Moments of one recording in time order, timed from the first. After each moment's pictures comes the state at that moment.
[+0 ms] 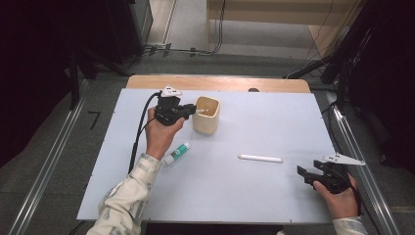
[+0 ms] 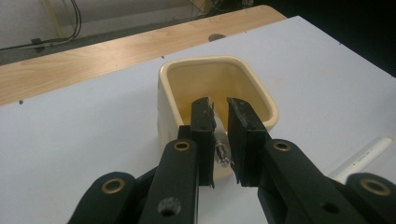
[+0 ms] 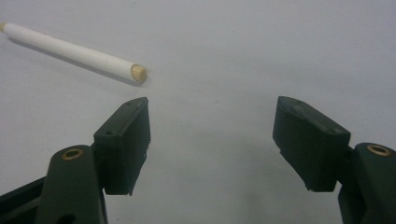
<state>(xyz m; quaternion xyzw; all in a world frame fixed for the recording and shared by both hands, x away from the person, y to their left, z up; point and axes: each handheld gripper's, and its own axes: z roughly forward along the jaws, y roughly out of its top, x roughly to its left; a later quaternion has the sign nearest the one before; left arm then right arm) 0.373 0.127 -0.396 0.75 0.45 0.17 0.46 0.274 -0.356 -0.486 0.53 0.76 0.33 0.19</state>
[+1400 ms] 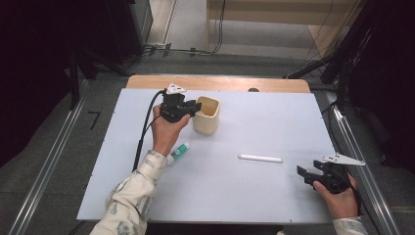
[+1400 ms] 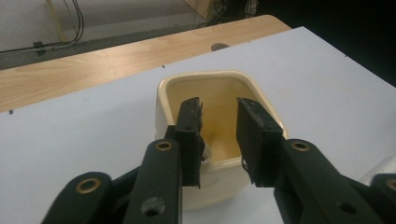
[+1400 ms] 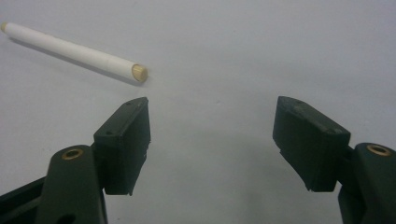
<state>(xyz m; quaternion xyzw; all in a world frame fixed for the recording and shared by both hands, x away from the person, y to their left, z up) 0.386 0.118 -0.402 0.73 0.46 0.18 0.47 0.273 -0.356 -0.486 0.53 0.76 0.33 0.19</state>
